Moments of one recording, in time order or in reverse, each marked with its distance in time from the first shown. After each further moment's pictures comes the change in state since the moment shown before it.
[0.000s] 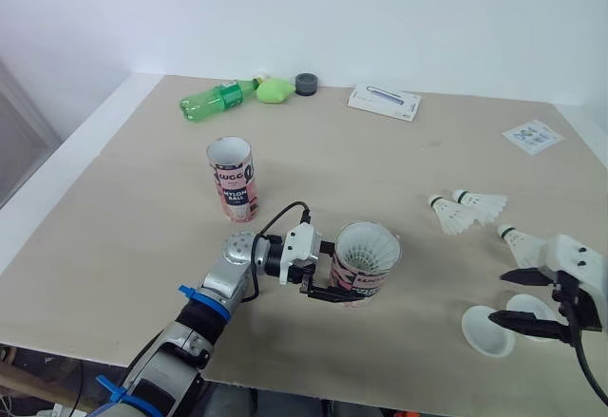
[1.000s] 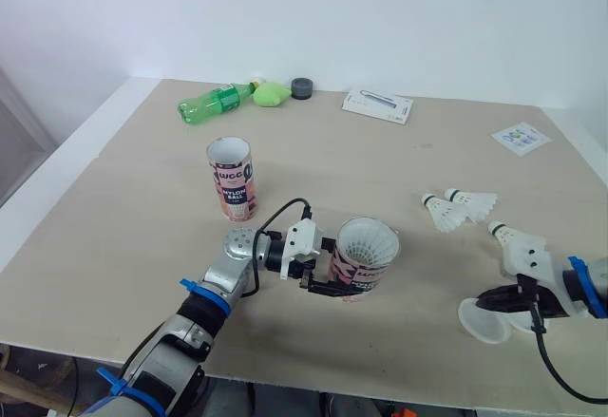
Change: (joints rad) left arm -0.044 0.002 0.000 0.069 0.013 -0.024 0.023; right arm -0.323 0.021 0.347 0.251 -0.147 -0.169 0.109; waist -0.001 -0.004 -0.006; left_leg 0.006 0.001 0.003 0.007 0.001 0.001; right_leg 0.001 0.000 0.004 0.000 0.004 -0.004
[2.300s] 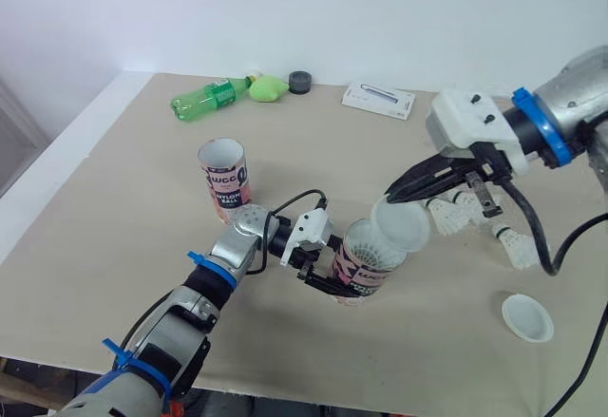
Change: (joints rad) left arm -0.153 0.012 -0.039 0.086 0.015 0.108 -0.165; right arm -1.076 0.076 0.450 -0.304 0.181 0.347 0.200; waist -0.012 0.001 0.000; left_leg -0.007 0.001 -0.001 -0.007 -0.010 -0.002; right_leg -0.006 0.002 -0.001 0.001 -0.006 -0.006
